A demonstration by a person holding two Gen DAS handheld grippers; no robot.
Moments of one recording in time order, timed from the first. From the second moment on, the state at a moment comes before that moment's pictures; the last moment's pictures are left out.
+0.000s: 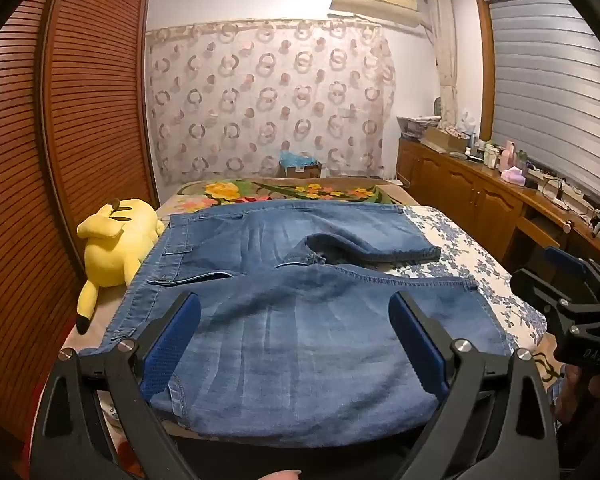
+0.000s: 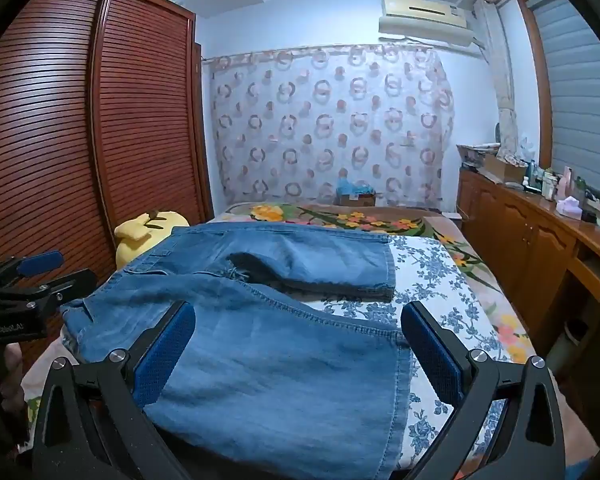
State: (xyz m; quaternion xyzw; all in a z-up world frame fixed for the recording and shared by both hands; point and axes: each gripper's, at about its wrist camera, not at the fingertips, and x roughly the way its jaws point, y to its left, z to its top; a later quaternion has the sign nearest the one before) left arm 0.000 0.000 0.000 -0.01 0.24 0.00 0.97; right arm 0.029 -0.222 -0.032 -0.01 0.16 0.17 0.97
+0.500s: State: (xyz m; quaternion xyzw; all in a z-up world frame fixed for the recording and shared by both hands) left arm 0.000 0.000 0.000 -0.01 0.24 0.00 0.97; right arm 0.024 -0.222 -0.031 -0.01 0.16 0.17 0.97
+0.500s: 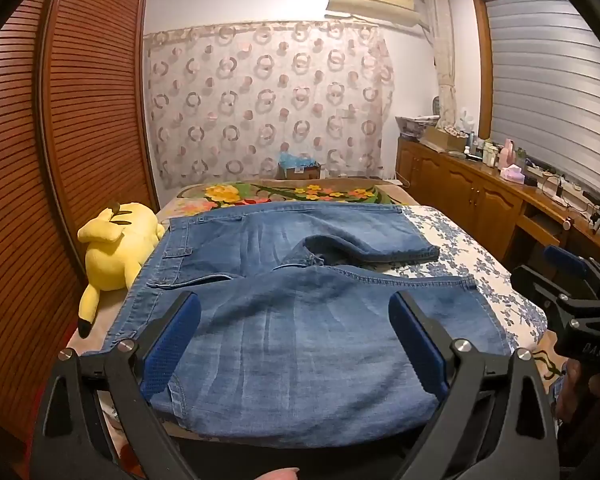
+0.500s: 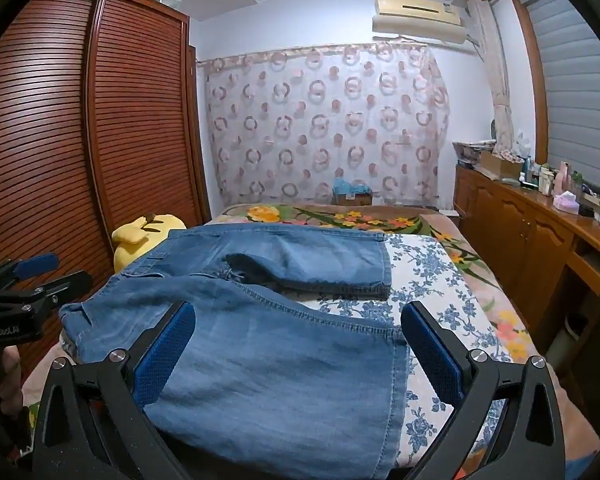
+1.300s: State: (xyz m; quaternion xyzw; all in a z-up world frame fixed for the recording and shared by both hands) left arm -0.002 0.001 0.004 -0.01 0.24 0.01 0.97; right arm 0.020 -0.224 -0.030 0.00 0.16 0.16 0.97
